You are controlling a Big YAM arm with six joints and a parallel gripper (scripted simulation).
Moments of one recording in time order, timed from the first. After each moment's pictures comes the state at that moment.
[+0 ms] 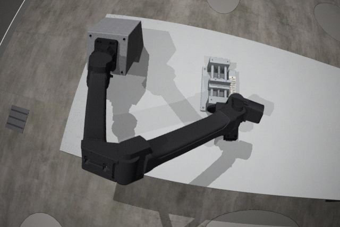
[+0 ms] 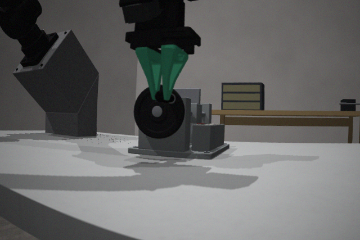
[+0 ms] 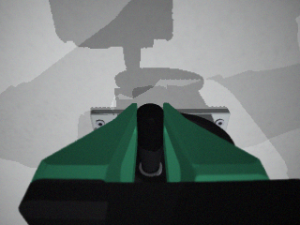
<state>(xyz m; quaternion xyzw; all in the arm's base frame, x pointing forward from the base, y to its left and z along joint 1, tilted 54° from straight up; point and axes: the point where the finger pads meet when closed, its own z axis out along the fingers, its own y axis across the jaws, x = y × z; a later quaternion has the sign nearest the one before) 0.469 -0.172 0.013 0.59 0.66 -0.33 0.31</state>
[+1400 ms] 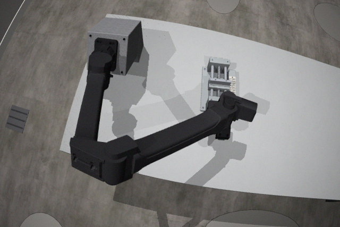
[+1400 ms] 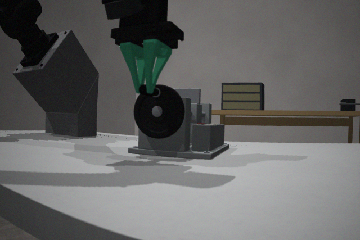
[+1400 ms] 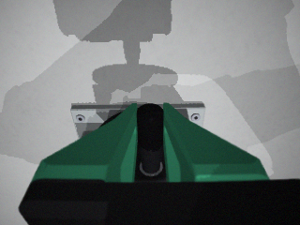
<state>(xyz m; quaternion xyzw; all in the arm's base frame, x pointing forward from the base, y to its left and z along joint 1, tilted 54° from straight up) 0.442 -0.166 0.021 0.59 0.66 -0.33 0.32</state>
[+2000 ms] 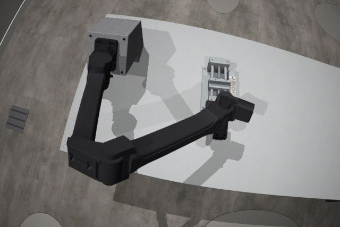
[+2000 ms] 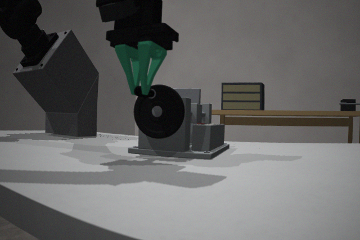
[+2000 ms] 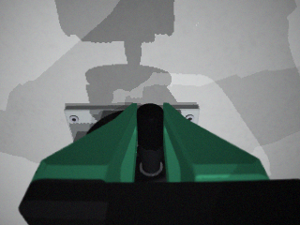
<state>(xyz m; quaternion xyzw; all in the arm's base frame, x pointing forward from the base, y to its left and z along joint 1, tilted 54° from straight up) 0.434 -0.168 0.020 0.59 0.66 -0.32 0.32</state>
